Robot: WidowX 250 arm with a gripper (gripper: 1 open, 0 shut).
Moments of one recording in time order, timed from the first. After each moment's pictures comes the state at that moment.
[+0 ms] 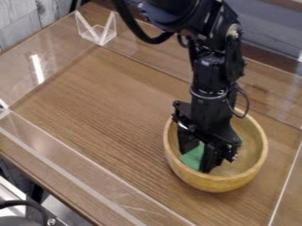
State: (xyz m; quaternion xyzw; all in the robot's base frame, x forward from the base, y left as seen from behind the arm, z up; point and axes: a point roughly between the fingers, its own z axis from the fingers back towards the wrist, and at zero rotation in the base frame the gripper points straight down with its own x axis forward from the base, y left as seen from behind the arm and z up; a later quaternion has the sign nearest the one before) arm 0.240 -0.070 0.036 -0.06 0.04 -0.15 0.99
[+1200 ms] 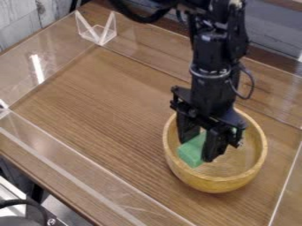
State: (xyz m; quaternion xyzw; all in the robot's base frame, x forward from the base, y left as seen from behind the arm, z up) arm 0.234 -0.071 0.071 -0.07 0.04 -0.13 0.99
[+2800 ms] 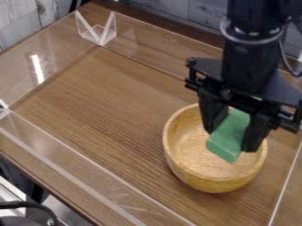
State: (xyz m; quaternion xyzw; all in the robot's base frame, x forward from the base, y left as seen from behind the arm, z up) arm 0.205 -0.114 0.142 -0.04 -0.03 -0.03 1.00
